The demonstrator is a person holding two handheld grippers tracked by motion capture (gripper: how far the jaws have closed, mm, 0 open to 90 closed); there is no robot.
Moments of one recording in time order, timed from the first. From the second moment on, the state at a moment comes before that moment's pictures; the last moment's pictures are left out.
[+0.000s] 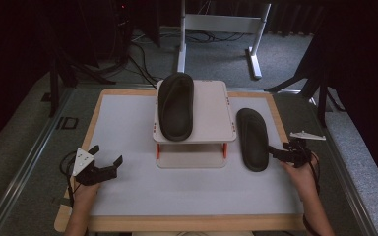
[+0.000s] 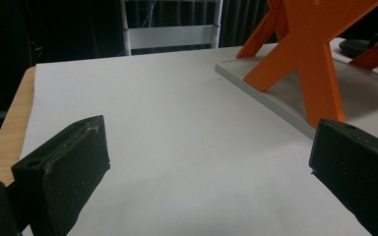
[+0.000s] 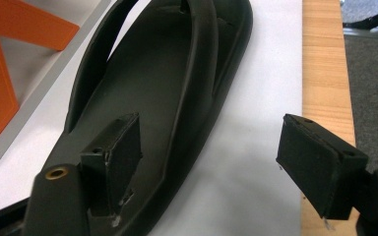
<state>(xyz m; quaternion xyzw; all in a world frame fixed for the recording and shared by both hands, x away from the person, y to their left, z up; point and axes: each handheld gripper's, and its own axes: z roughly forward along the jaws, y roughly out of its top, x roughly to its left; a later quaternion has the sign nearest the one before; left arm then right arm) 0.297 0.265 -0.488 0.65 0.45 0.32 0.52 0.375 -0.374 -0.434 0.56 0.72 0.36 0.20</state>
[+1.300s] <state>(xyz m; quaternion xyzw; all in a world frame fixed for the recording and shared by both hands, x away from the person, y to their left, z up) 0.296 0.264 -0.488 0.66 0.44 0.33 0.52 0.476 -0.350 -0.401 0.59 0.76 0.25 0.13</state>
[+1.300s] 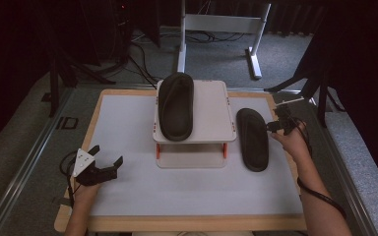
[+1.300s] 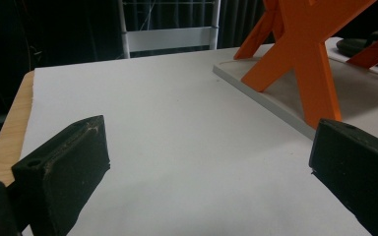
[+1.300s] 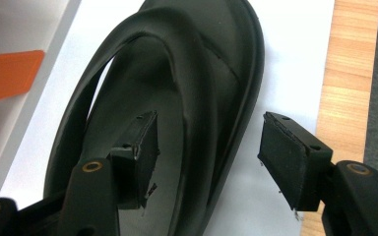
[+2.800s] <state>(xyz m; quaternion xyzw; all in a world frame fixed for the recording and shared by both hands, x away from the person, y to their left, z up) 0.294 0.264 -0.488 0.65 0.44 0.33 0.52 0.501 -0.337 -0.387 0.60 0.78 0.16 0.07</state>
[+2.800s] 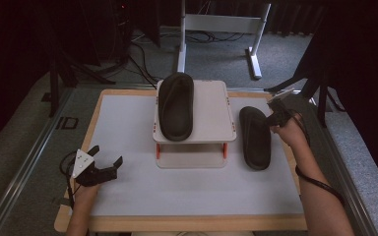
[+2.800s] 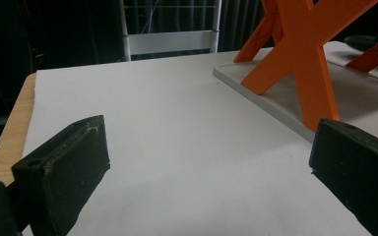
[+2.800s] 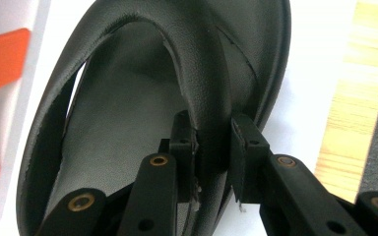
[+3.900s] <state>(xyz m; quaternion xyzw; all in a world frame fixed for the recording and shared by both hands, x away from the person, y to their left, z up) 0.294 0.264 -0.488 0.65 0.44 0.33 0.52 0.487 -0.303 -0.237 0.58 0.77 0.22 0.12</state>
